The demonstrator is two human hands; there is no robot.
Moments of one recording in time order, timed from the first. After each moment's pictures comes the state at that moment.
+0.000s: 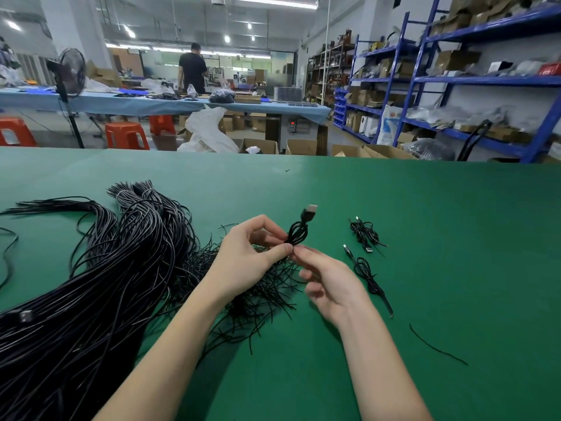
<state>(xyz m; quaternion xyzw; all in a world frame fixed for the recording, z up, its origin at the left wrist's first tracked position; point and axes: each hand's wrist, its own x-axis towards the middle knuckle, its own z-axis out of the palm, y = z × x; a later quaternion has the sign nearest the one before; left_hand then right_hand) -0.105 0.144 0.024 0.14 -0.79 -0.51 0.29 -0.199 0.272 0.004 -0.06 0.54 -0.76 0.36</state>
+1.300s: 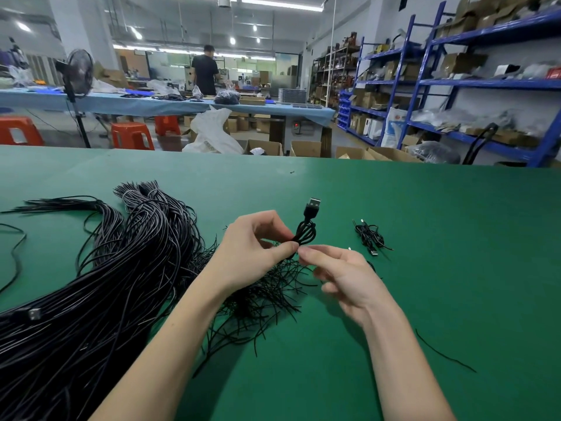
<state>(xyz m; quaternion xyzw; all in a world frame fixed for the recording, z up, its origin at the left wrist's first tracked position) -0.096 0.144 0.046 0.10 -0.83 -0.47 0.28 -0.203 0.290 0.022 -0.21 0.64 -0.67 0.31</state>
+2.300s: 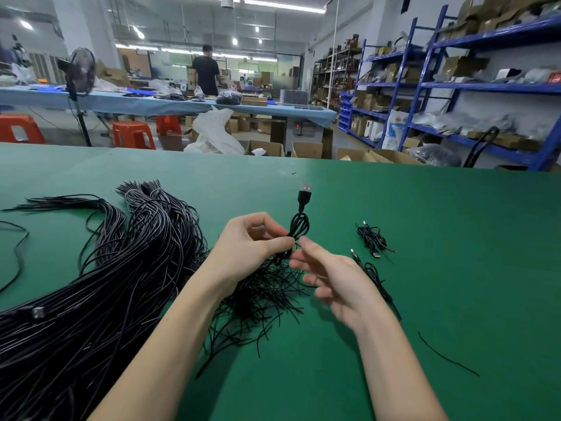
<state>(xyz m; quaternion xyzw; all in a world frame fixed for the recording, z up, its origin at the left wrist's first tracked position) -0.095 0.139 0.047 0.17 -0.74 -0.59 0.27 -0.191 0.276 0.023 -0.14 0.62 -0.69 0.35</state>
